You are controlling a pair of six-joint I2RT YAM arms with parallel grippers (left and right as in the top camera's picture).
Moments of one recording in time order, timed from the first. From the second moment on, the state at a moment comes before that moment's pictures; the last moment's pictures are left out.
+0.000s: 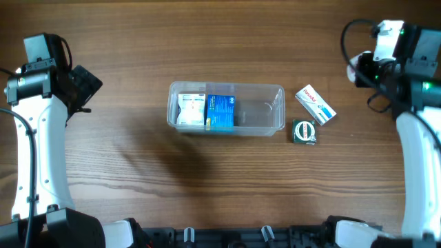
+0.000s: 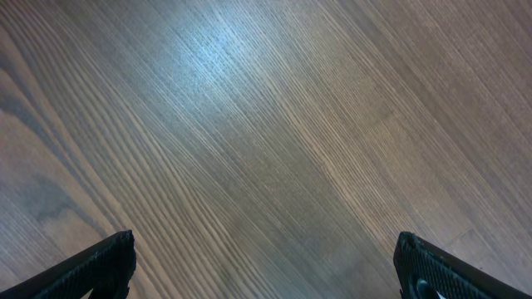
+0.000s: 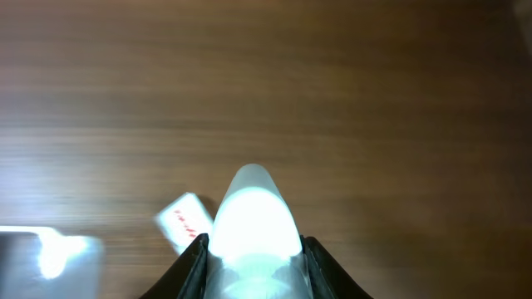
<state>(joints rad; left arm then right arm) 0.24 1.52 1.42 -1.10 -0.21 -0.65 -0.12 1.37 1.36 -0.80 0.01 -0.13</state>
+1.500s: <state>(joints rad) 0.24 1.52 1.42 -1.10 -0.21 -0.65 0.48 1.77 1.37 -0.86 0.22 0.34</state>
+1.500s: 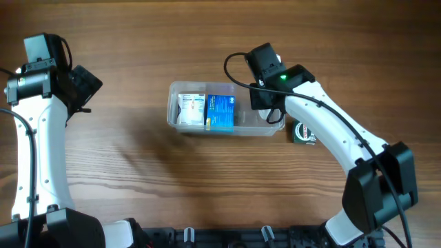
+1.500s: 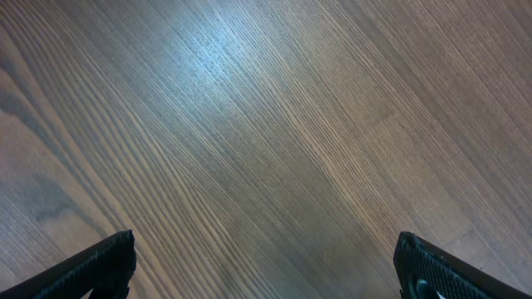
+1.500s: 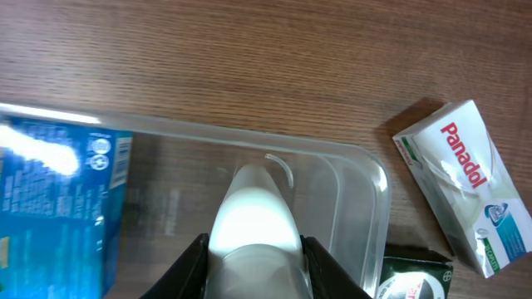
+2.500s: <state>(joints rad) 0.24 1.52 1.42 -1.10 -0.21 -0.65 0.48 1.81 1.33 -0.80 0.27 0.43</state>
